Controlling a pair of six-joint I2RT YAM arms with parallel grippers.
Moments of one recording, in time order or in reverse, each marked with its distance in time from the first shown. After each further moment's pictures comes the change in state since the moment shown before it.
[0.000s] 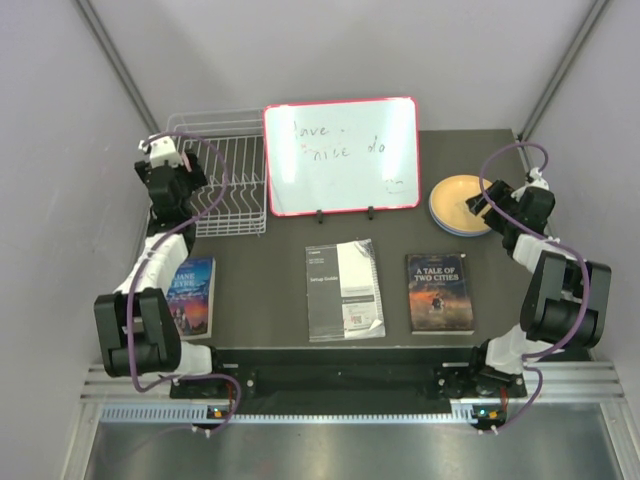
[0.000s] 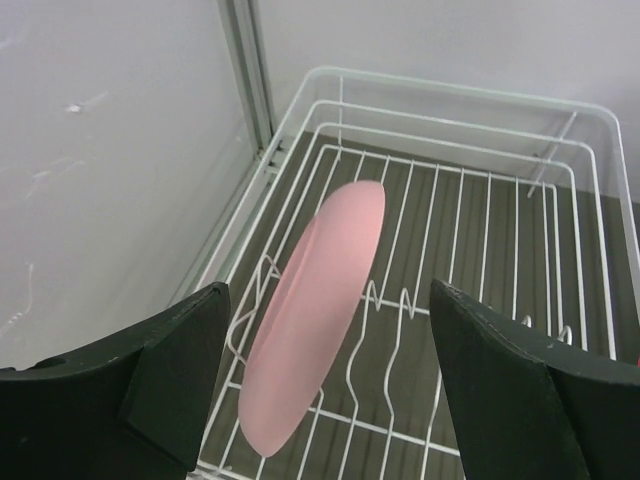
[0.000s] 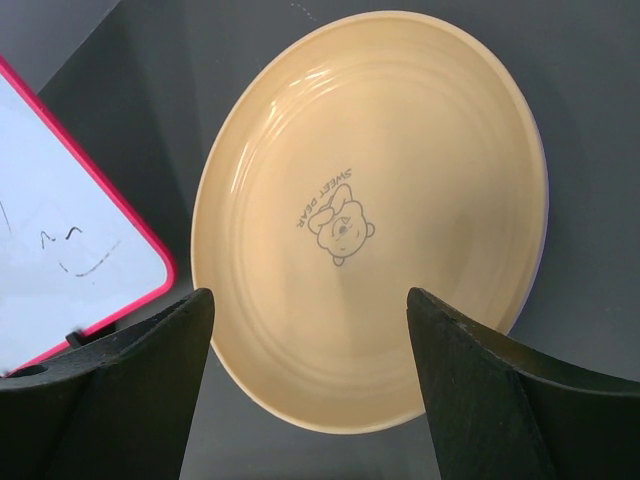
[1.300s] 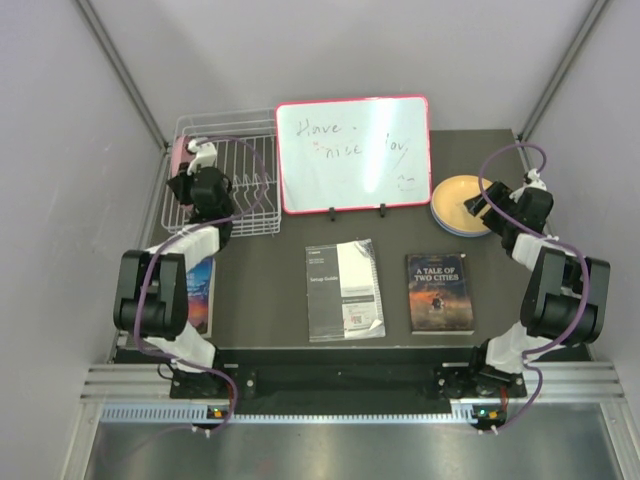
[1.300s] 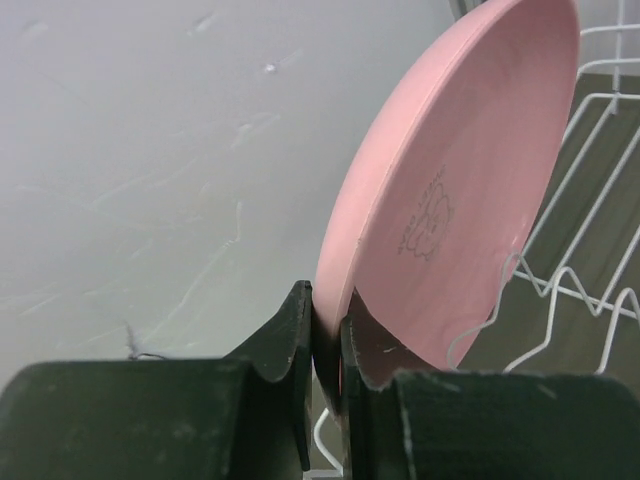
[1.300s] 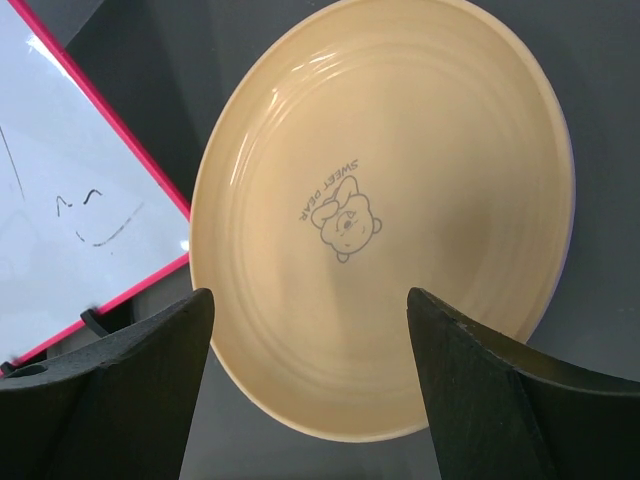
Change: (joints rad) left arm -0.216 0.220 -0.002 0.229 -0.693 0.417; right arm 0.000 0.028 0.001 0.011 -0.016 0.007
